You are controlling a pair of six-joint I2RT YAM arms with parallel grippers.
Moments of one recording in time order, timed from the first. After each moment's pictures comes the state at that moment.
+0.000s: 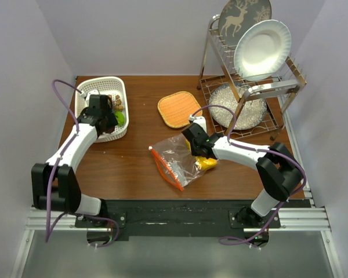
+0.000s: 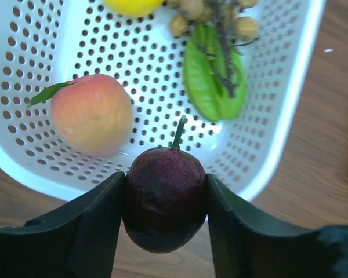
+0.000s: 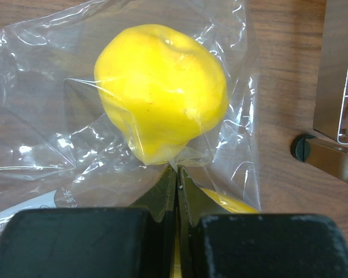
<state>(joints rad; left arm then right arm) -0.09 1.41 1.05 -0.45 -0.30 -0.48 0.78 1.64 1.00 -0.39 0.44 0.51</state>
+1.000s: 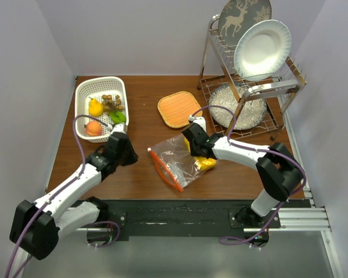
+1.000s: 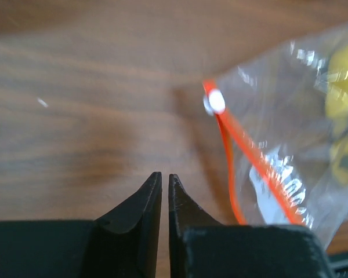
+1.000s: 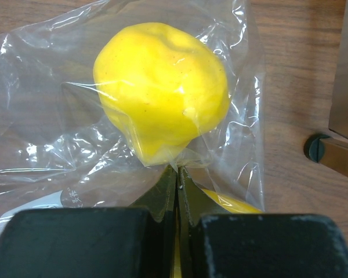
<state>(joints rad) -0.47 1.00 0.59 -0.40 -0.14 -0.67 0.78 1.64 0.99 -0.37 0.41 0.52</state>
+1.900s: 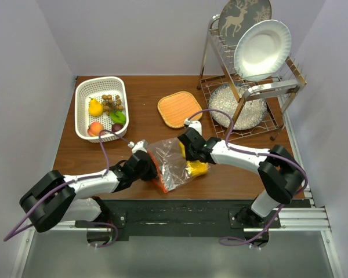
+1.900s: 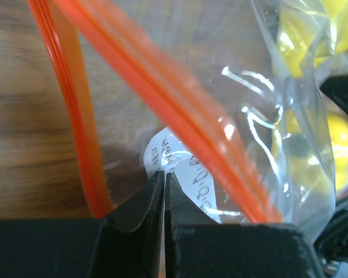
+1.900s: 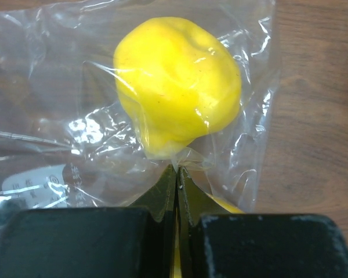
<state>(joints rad) -0.79 1.24 0.37 0.11 -0.09 -1.00 0.85 1.61 0.98 -0.37 0.37 0.61</state>
